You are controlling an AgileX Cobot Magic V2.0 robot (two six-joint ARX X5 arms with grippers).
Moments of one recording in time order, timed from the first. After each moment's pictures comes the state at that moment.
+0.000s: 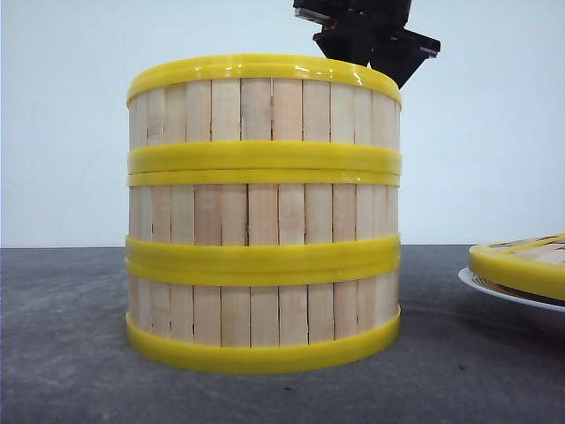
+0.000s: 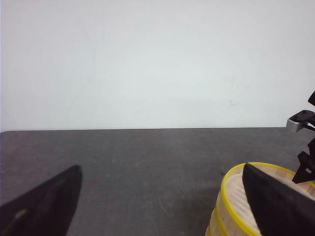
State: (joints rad) left arm -0.56 0.51 1.45 -1.04 -0.39 -0.12; right arm 0.52 1.92 2.03 -1.35 -0.05 0.06
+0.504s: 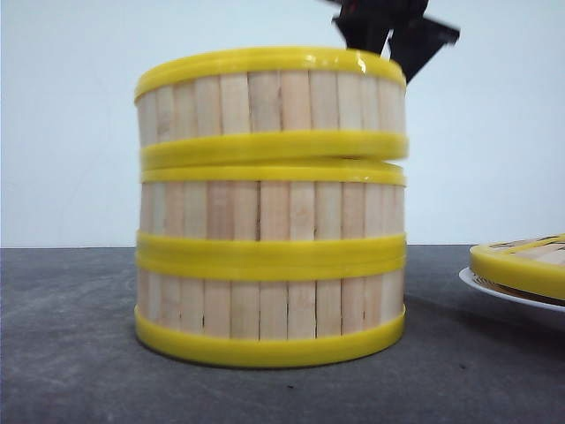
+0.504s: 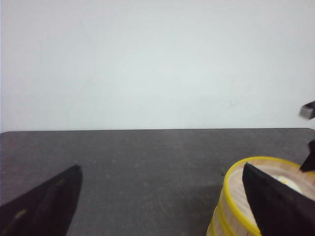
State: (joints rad) left arm -0.56 0.51 1.45 -1.04 -0.39 -0.12; right arm 0.45 1.84 2.05 -1.33 -0.06 0.06
